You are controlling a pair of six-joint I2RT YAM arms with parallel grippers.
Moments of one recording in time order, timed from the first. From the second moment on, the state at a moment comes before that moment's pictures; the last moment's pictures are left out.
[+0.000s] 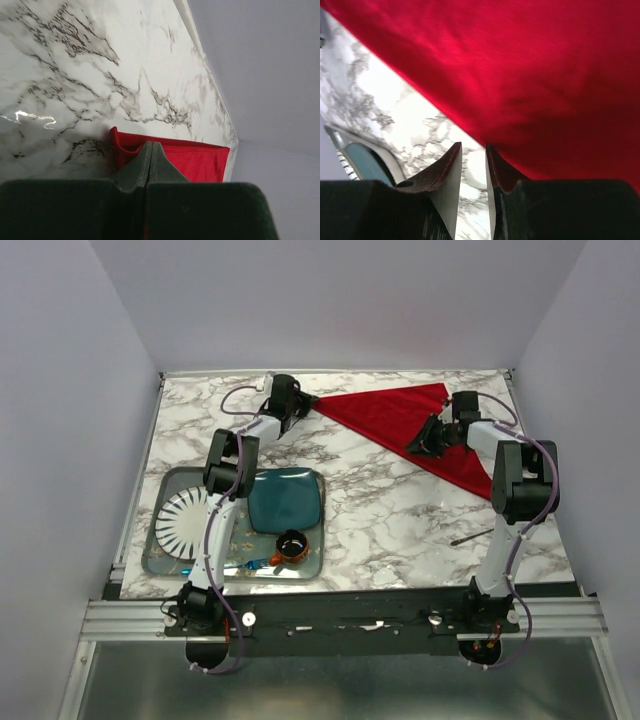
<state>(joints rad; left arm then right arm) -0.28 2.62 1.99 0.21 0.08 -1.26 0.01 2.02 1.35 -0.29 -0.51 0.51</state>
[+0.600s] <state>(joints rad) -0.31 2.61 2.05 0.18 0.15 -1.18 -0.03 1.95 1.25 -0.33 -0.43 0.49</state>
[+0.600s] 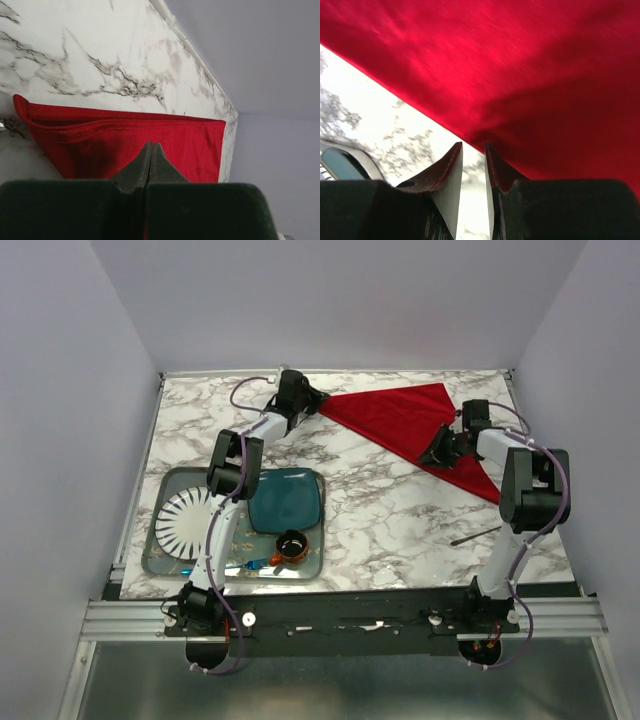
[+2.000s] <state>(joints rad) -0.26 2.64 2.02 0.18 0.19 -1.31 -0.45 1.52 0.99 -0.46 -0.33 0.39</state>
